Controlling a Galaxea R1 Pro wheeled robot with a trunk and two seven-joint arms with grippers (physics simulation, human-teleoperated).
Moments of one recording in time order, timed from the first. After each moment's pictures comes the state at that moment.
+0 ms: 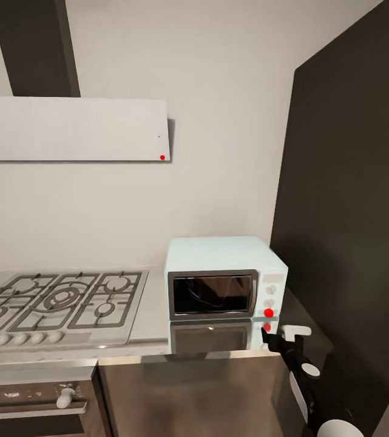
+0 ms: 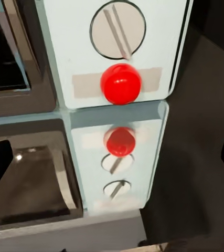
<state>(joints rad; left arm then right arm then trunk) -0.09 0.01 -0.09 -0.02 0.01 0.30 -0.05 -0.50 0.04 -0.40 -0.64 0.27 -0.12 0.13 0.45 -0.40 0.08</state>
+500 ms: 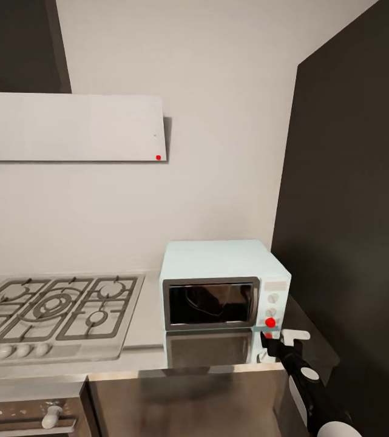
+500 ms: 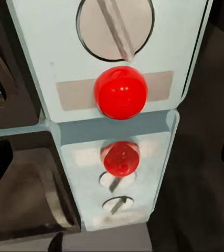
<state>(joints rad) -0.09 0.01 -0.09 -0.02 0.01 0.29 -0.05 -0.50 0.04 -0.40 -0.60 0.27 -0.13 0.13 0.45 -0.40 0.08</state>
